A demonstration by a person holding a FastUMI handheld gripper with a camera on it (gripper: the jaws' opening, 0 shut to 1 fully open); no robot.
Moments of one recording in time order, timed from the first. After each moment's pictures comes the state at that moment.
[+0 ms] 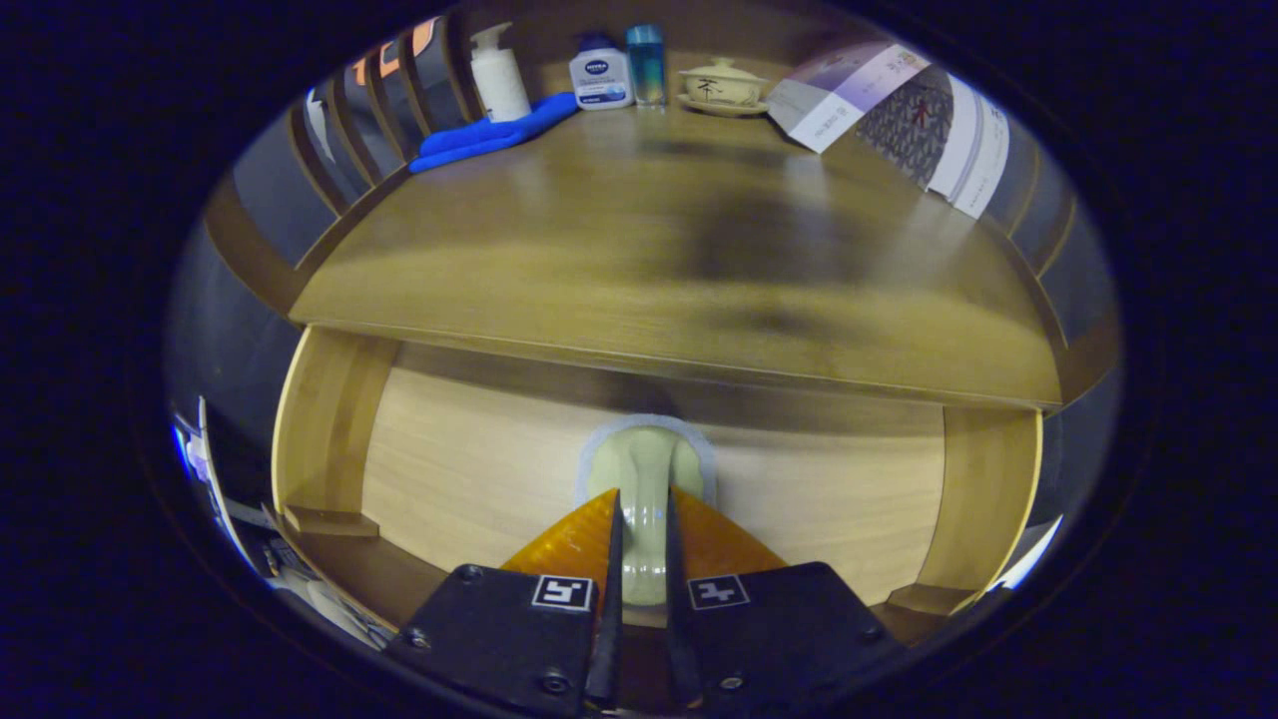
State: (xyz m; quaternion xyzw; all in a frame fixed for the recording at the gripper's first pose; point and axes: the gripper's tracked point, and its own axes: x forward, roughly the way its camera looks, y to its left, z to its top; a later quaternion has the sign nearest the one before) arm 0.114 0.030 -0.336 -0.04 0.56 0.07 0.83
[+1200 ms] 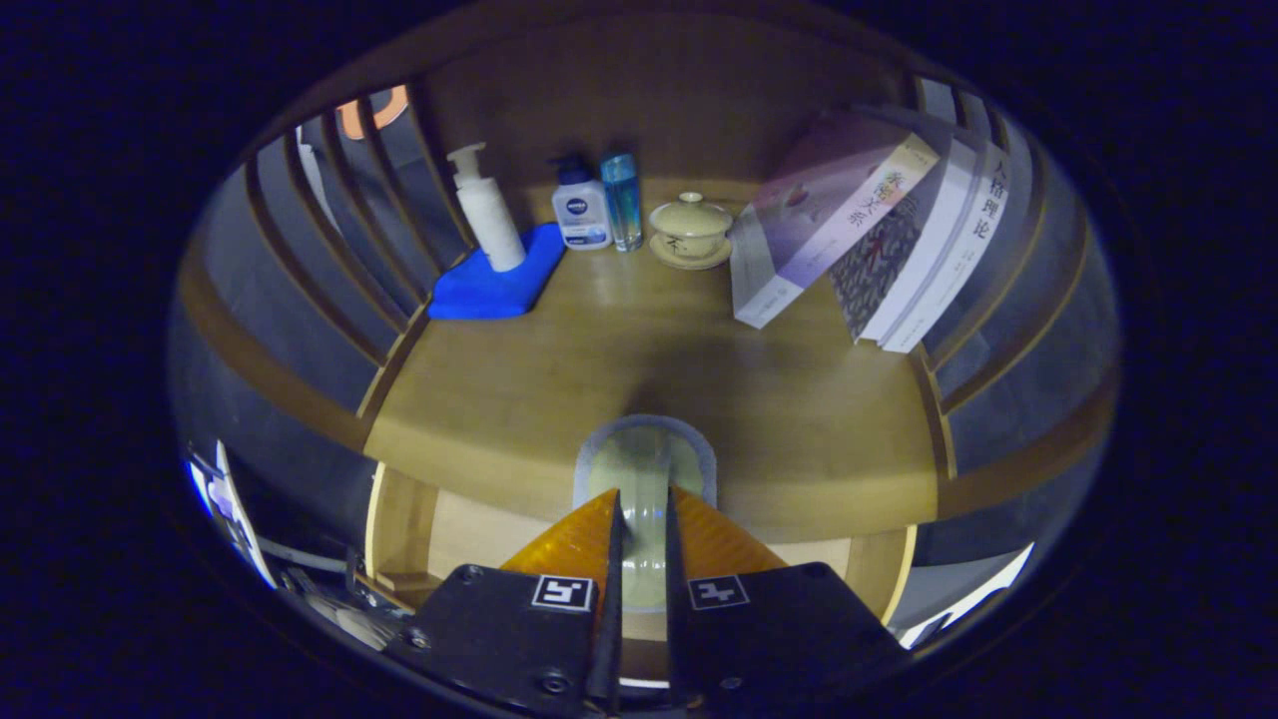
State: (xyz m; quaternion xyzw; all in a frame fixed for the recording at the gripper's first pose) arm 0.202 0.032 -0.203 -0.02 0.50 0.06 0.86
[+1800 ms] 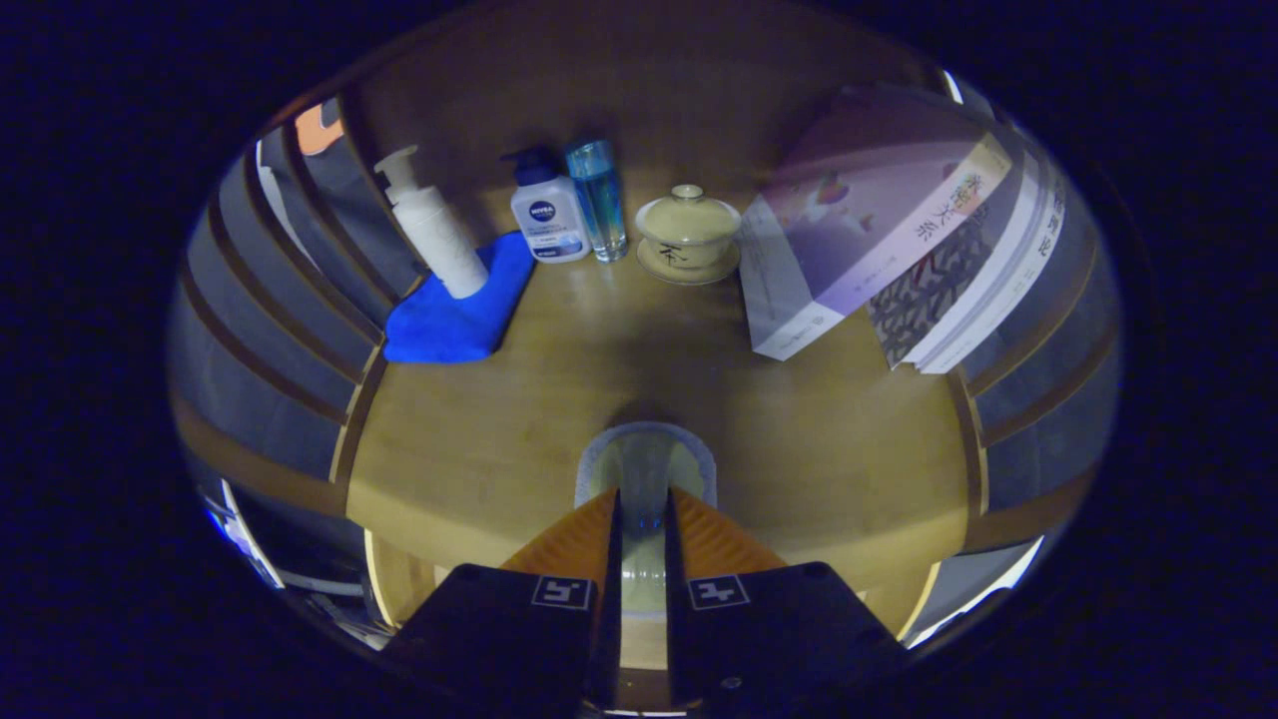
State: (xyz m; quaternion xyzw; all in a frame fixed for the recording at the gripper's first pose) arm 0.261 0.043 -0.229 0.01 0.51 0.04 0.86
